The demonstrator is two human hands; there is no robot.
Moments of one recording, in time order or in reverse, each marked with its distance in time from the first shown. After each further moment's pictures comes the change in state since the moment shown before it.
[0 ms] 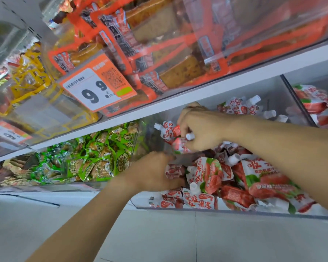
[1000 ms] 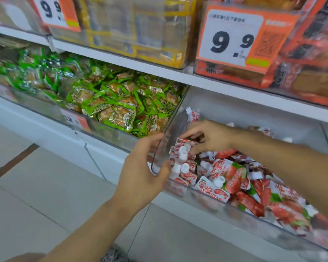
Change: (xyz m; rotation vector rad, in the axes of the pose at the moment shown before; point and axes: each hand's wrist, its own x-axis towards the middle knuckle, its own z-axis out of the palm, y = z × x) left_hand -0.083 -0.028 0.102 -0.985 1.029 -0.145; right_hand 0.054 -0.038 0.037 0.015 -0.396 -0.015
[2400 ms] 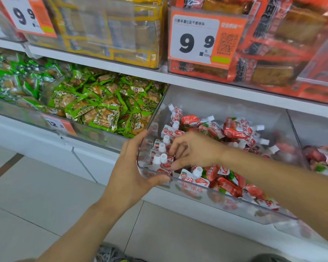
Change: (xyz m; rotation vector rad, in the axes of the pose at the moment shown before) left_hand -0.009 -0.004 0.001 0.032 -0.169 -0.033; right_hand -0.053 -0.038 0.030 0.286 0.016 0.120
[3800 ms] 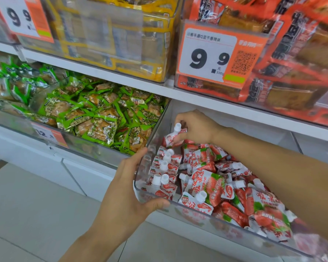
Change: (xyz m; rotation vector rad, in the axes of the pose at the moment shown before) left_hand -0.001 -0.009 0.001 -0.035 -0.010 -0.029; right_hand 0.080 0.020 -0.069 -0.420 0.323 -0.118
